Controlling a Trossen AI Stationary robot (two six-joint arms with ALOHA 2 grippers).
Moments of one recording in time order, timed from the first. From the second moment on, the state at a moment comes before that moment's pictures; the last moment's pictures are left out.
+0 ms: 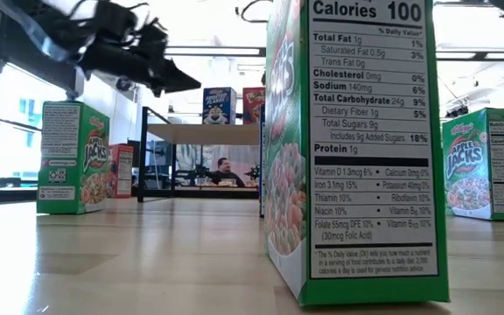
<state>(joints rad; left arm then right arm) 0.72 1.18 0.60 0.41 0.36 0.14 -0.60 1.84 1.85 -0.87 0.04 -0.32</state>
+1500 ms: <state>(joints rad) 0.62 1.56 1.02 0.24 -0.12 0.27 -0.60 1.81 1.85 -0.85 0.00 -0.36</state>
